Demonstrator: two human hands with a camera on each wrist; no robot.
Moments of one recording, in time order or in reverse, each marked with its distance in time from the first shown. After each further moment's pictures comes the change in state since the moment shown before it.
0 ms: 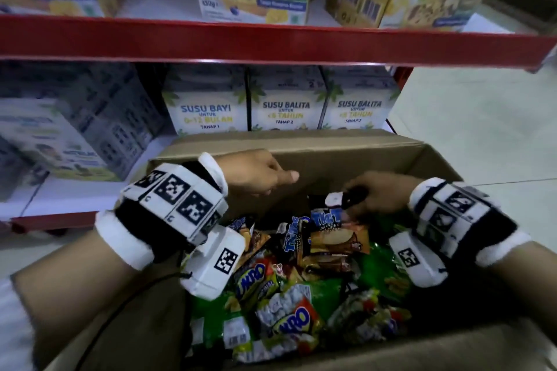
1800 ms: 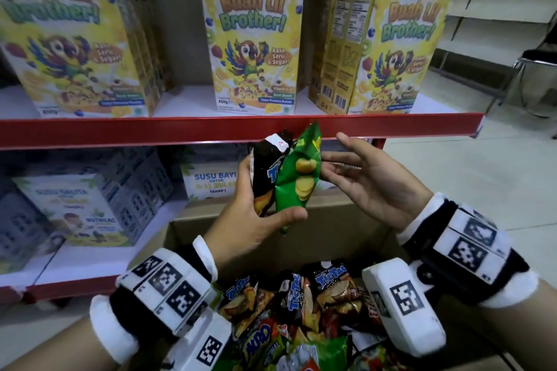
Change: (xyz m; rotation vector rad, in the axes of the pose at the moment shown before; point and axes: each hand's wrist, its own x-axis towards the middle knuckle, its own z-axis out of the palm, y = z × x) left_hand -0.054 -0.003 0.005 -0.604 0.439 0.785; right_hand -0.066 -0.099 -0.042 1.582 0.509 -0.346
